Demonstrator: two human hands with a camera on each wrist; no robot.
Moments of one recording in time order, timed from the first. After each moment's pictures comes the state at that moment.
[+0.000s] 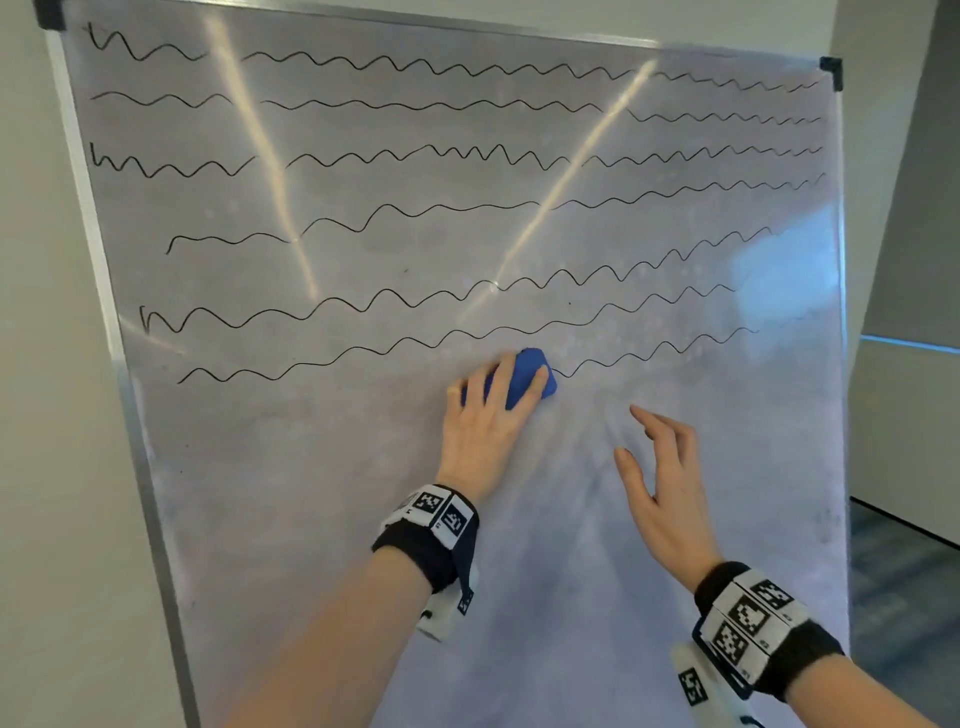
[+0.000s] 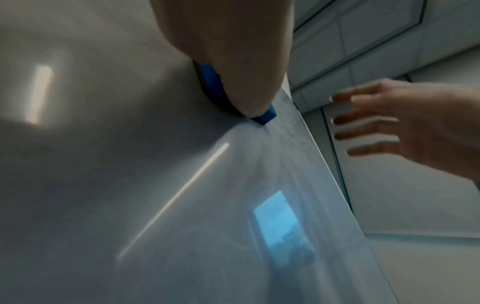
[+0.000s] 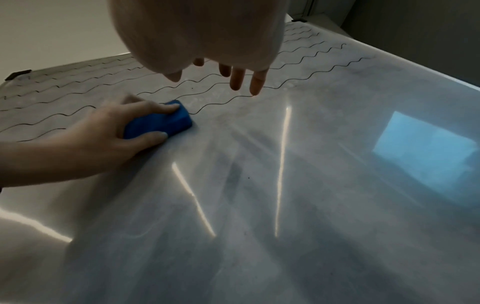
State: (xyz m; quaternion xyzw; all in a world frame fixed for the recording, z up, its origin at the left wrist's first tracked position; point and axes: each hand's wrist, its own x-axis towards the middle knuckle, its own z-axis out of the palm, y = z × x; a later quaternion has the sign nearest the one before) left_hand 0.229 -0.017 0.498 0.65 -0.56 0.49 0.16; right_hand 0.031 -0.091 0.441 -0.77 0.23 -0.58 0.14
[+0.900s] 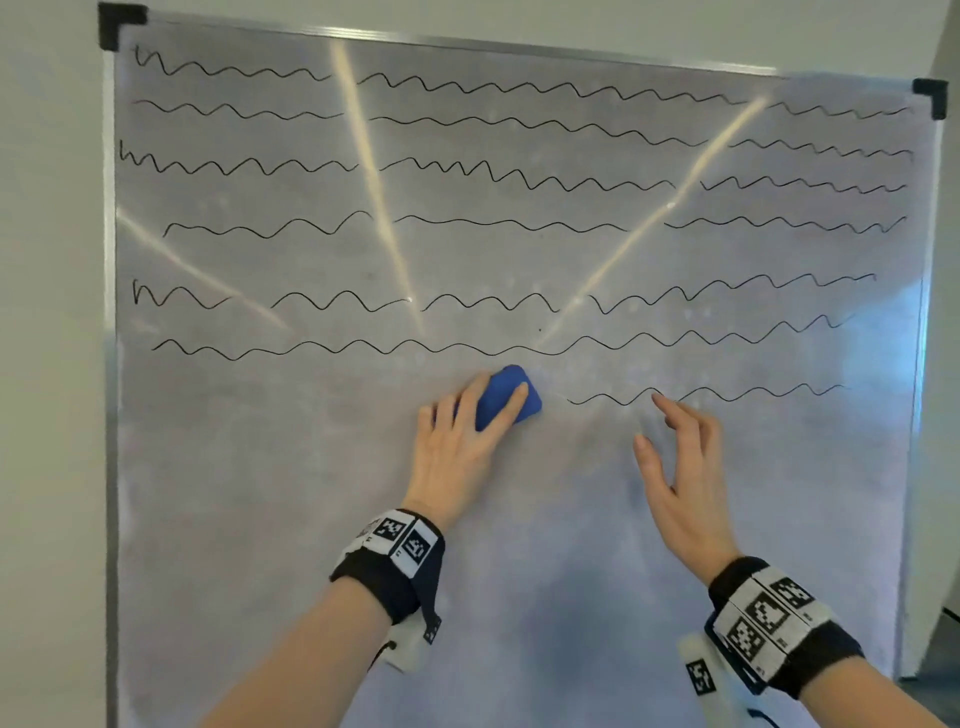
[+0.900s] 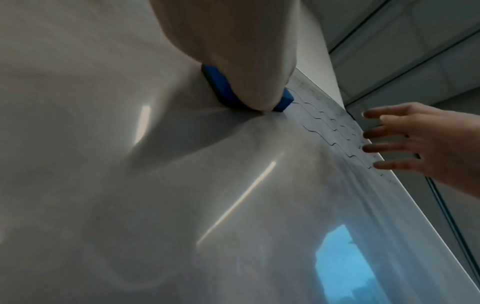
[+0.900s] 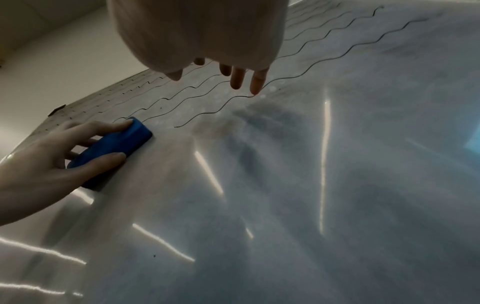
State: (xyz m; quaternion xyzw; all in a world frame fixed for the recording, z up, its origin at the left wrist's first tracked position) left_hand 0.196 -0.059 0.484 0.67 -0.45 0.57 0.19; right_hand -0.004 -0.210 0.482 -0.79 0.11 -0.59 0.15
